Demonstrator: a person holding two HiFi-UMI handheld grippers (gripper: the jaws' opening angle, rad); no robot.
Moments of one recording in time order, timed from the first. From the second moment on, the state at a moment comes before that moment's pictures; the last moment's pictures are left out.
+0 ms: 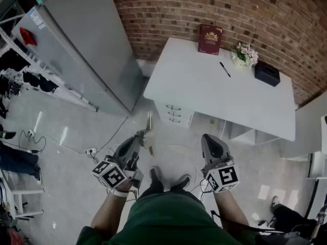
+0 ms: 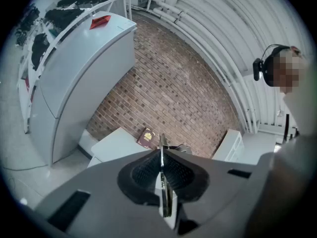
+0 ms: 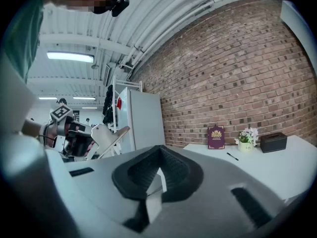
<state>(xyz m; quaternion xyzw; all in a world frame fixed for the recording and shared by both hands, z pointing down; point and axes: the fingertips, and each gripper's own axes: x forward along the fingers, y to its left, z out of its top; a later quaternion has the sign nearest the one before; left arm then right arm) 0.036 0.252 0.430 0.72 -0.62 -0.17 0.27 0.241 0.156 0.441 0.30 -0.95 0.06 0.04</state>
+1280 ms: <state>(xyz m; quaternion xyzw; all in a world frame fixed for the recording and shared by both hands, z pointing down) -0.155 0.253 0.440 0.73 -0.58 -0.23 0.29 0.096 0.171 0.415 0.38 -0.92 0.02 0.06</state>
